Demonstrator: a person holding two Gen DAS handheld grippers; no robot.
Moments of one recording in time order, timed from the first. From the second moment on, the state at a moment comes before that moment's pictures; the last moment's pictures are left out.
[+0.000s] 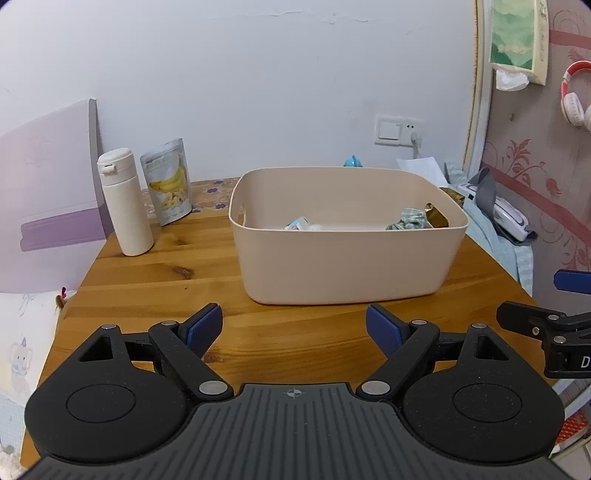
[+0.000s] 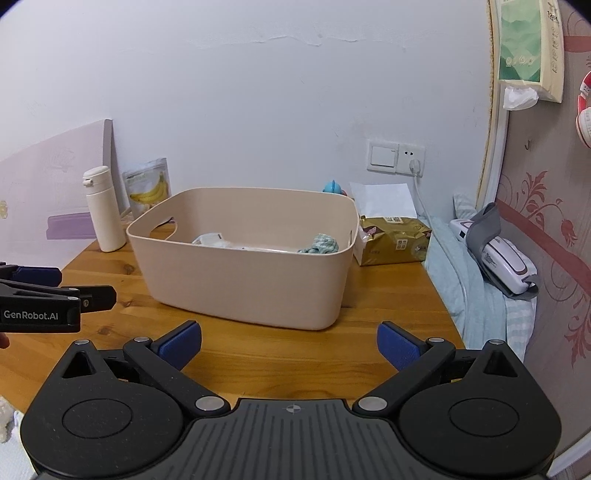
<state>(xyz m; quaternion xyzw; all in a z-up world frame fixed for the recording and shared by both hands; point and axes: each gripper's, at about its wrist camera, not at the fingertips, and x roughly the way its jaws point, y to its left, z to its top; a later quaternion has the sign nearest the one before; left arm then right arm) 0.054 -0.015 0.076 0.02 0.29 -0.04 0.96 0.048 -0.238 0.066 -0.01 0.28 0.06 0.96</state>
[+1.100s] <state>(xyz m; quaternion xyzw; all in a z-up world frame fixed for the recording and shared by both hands) 0.006 0.004 0.063 0.01 0.30 -0.04 0.95 -0.001 -0.228 0.064 -0.01 0.28 0.07 0.96</state>
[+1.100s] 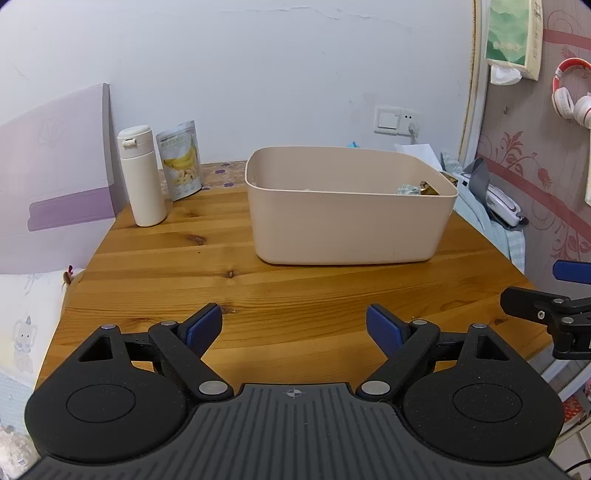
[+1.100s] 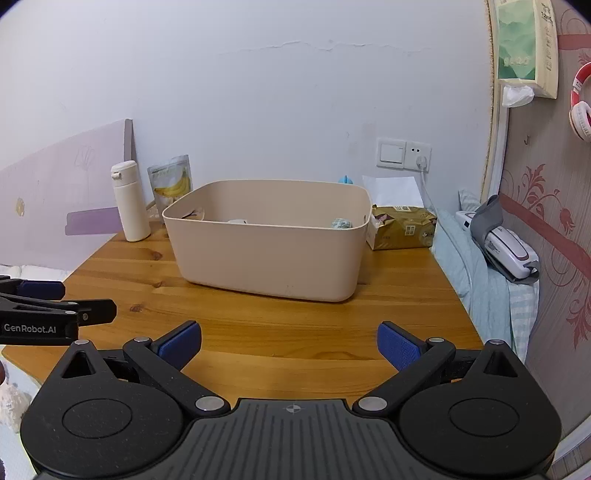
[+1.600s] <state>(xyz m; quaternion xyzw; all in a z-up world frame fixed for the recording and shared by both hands) 0.011 0.005 0.059 0.01 0.30 -0.05 0.95 0.006 -0.230 0.060 -0.01 0.28 0.07 0.96</state>
